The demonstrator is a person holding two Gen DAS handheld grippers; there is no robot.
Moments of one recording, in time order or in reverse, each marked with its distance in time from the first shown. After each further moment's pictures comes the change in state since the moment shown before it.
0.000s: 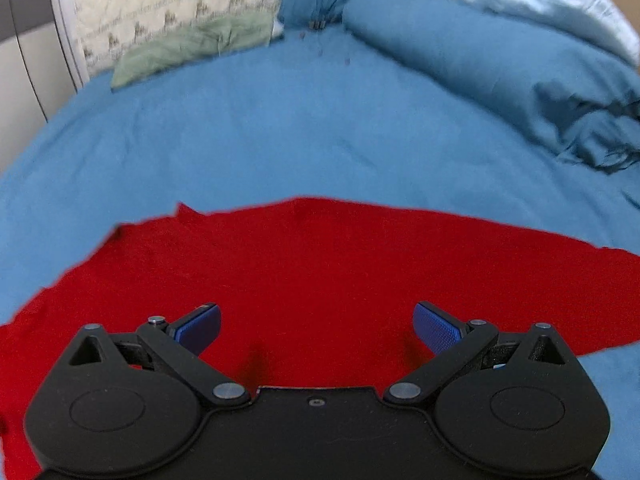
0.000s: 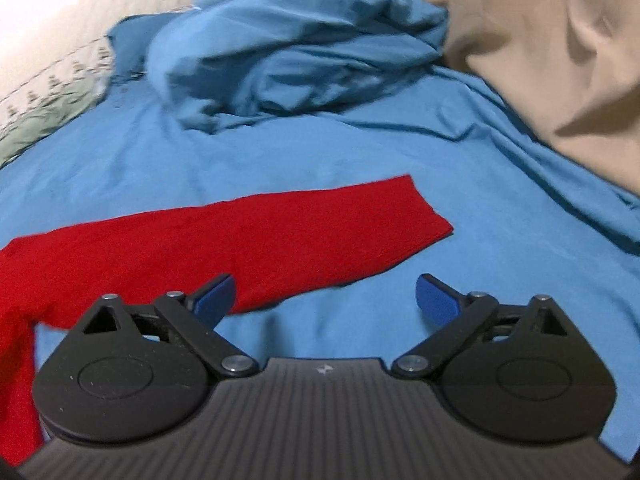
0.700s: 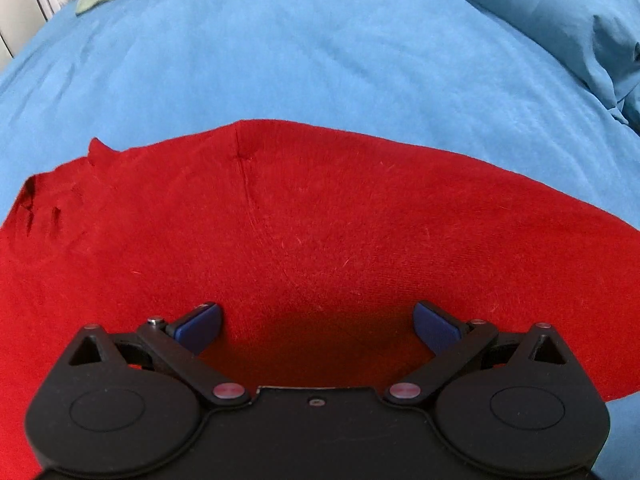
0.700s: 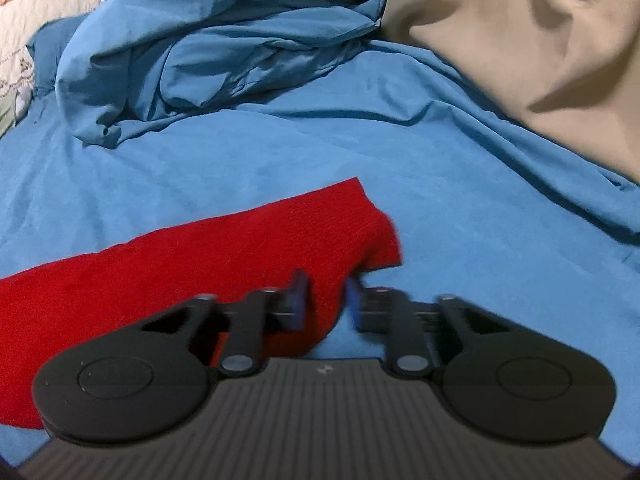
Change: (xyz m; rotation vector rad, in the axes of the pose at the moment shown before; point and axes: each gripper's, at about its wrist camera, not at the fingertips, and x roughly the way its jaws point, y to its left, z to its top) left arm 0.091 -0.017 0.022 -0.017 0.265 -0.035; right arm 0.066 -0.011 0.026 0.097 0.052 -0.183
